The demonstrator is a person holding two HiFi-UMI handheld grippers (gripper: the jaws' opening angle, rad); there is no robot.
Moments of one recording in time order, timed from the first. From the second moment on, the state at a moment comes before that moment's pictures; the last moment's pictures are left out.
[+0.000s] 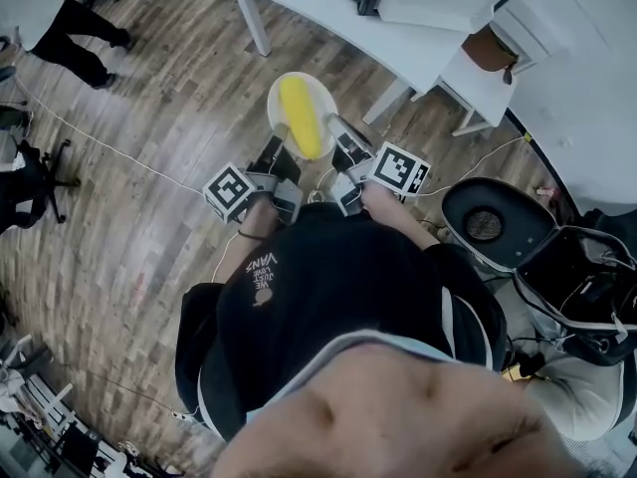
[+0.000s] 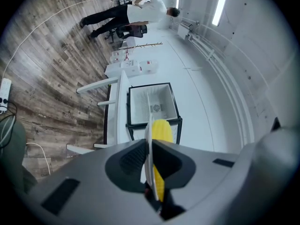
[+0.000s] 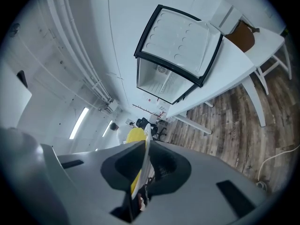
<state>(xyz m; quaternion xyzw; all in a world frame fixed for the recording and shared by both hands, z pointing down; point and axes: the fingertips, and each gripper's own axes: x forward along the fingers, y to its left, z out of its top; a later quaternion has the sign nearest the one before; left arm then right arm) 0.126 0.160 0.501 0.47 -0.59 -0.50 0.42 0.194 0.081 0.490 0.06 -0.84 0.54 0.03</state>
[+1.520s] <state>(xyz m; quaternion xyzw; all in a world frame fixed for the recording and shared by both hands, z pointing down) -0.034 0.077 0.496 0.49 -0.57 -0.47 0.47 0.042 0.005 0.482 0.11 -0.83 0.54 0.00</state>
